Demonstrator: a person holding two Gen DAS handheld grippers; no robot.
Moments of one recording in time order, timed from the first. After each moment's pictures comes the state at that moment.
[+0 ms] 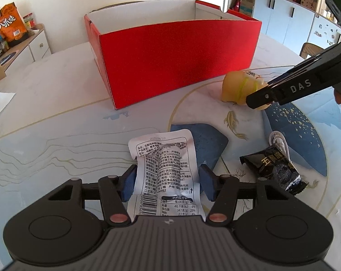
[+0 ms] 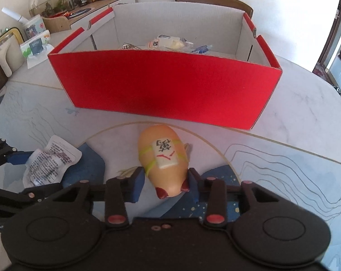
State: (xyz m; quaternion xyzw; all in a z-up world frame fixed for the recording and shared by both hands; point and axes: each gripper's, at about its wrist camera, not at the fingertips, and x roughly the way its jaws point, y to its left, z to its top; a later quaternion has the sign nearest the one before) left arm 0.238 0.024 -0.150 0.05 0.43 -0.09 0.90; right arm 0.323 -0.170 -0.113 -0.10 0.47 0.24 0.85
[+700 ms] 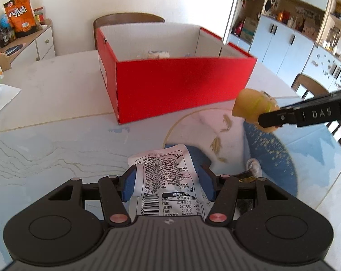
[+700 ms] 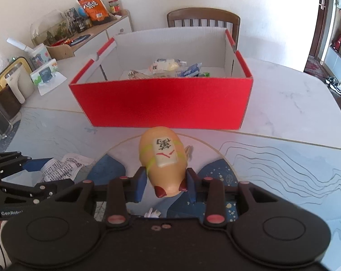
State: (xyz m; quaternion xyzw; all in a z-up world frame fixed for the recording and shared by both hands) left arm 0.224 0.039 -0.108 -0.03 0.40 -0.10 0.91; right arm 0.290 -0.194 -0.072 -0.03 0.44 0.23 0.86
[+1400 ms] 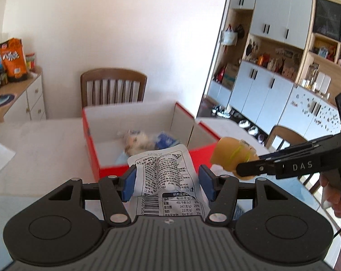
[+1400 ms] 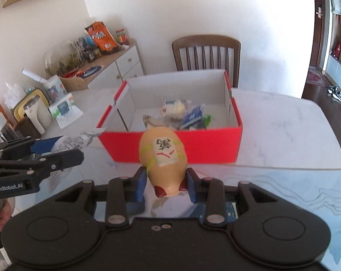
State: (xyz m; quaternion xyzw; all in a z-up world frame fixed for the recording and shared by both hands) left arm 0.240 0.028 -0.008 -0.05 0.28 -0.13 0.95; right arm 0.287 -0.208 0.001 0.01 0.40 0.25 0.88
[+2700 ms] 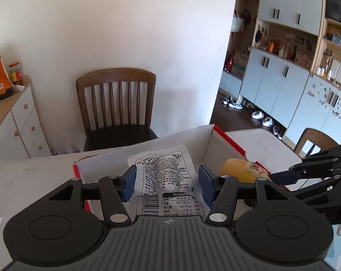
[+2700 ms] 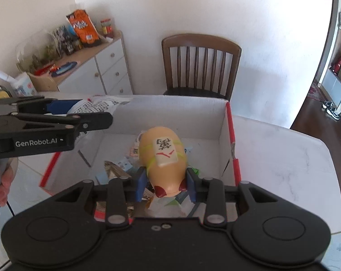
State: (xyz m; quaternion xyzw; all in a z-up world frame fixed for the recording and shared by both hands) left arm 0.443 0.034 -0.021 -0.01 0.31 -0.13 0.94; right arm 0.427 -0.153 -0.023 -0.06 0.41 0.22 0.88
